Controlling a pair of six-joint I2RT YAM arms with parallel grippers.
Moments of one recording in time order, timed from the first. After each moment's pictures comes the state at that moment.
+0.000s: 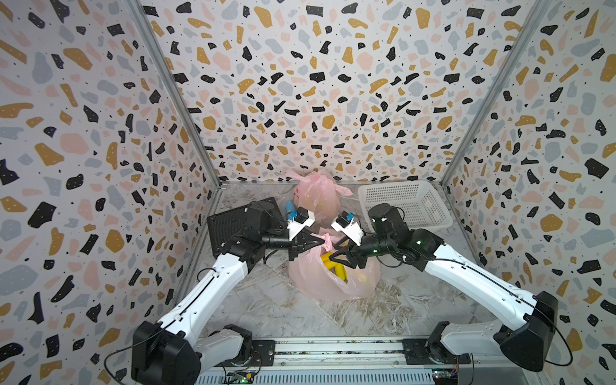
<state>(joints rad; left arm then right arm) -0.35 1.17 0.95 -0.27 1.08 0.32 0.80 1.31 1.22 -0.57 -0.54 -0.05</state>
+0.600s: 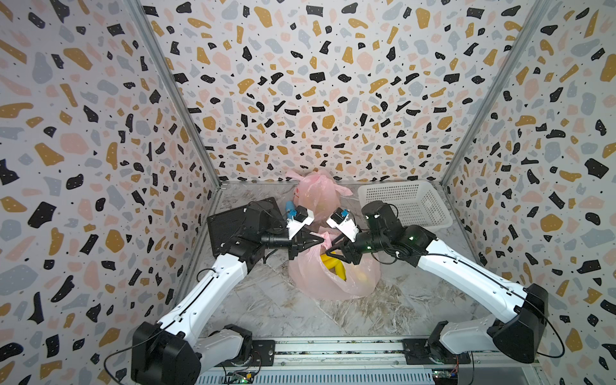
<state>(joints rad) -0.35 1.16 0.95 -0.26 1.06 0.30 0.82 1.36 1.28 -0.56 -0.50 -0.01</state>
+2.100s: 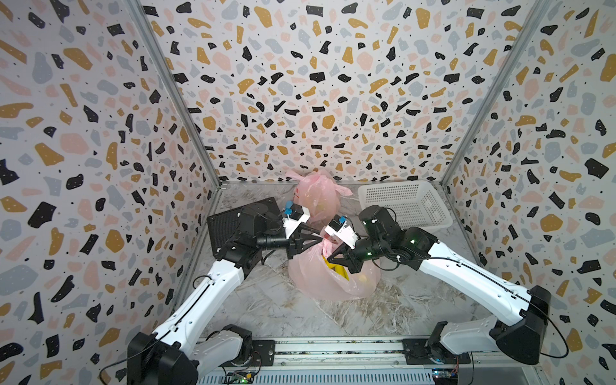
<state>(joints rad) -0.33 1.11 0.91 -0.17 1.01 0.18 0.87 1.35 1.30 -0.68 -0.52 0.05</state>
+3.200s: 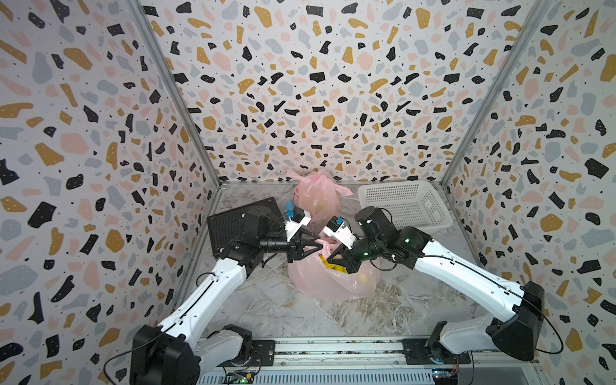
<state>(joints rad) -0.33 1.15 0.88 -0.22 1.08 0.15 0.88 1.38 1.30 -0.69 -0.49 0.07</state>
